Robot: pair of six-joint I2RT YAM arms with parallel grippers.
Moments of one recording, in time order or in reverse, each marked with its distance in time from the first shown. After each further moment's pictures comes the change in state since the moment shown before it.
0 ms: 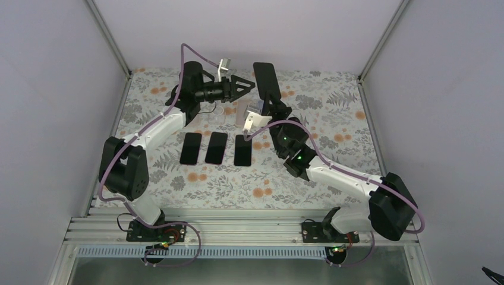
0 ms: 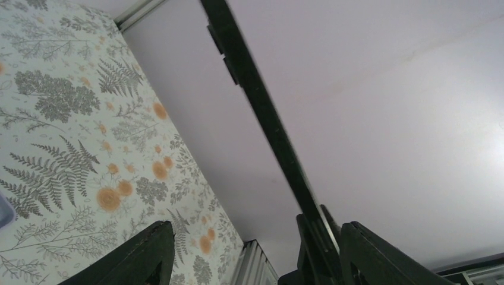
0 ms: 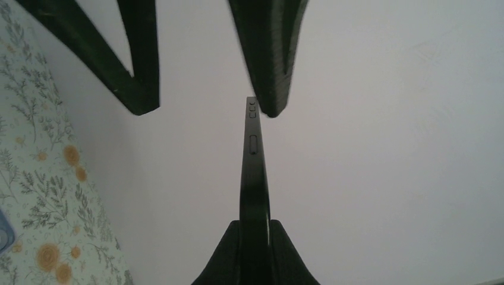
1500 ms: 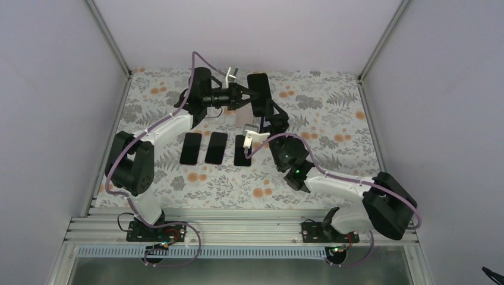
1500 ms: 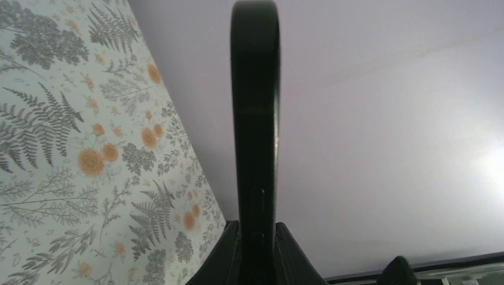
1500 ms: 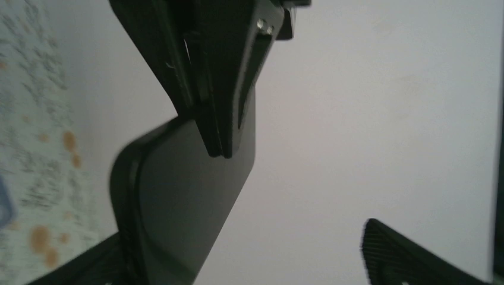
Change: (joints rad) left arm -0.039 0.065 -0.027 0.064 0.024 -0.123; right arm 0.066 0.024 -0.203 0.295 0.021 -0.213
